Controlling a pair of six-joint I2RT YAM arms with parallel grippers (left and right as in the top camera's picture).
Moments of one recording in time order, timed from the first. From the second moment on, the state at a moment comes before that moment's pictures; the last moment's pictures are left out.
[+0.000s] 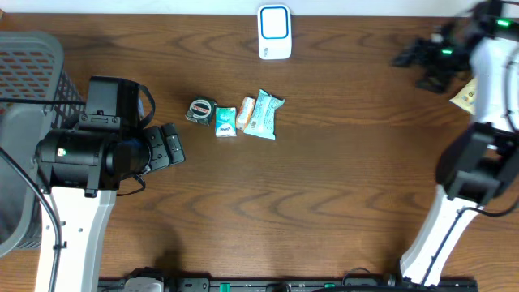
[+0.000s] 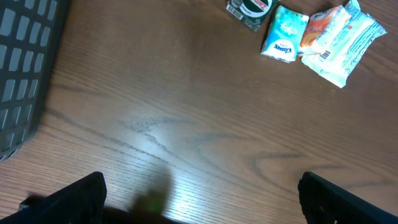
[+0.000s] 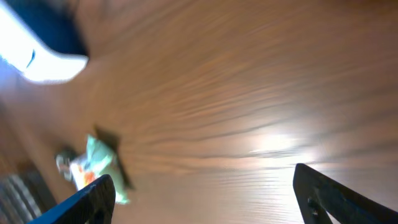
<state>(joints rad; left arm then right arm) -0.10 1.24 1.48 -1.45 -0.03 -0.41 -0.21 2.30 2.21 -1.29 -0.51 0.22</state>
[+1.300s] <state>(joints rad) -0.10 1.24 1.48 -1.45 -0.03 -0.41 0.22 2.20 1.70 -0.64 -0.81 0.41</state>
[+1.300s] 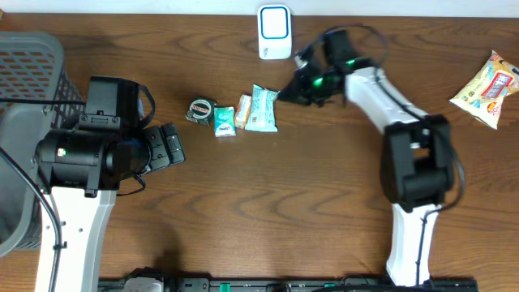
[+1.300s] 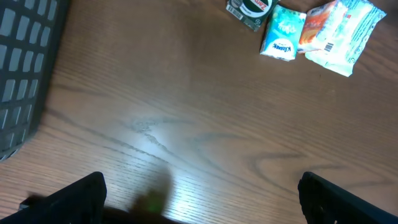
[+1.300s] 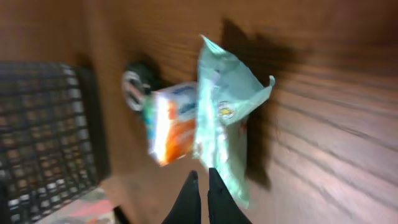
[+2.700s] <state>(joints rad) -0.10 1.24 1.48 -1.45 -0.03 -0.41 0.19 2.22 1.70 -0.50 -0.95 0.41</state>
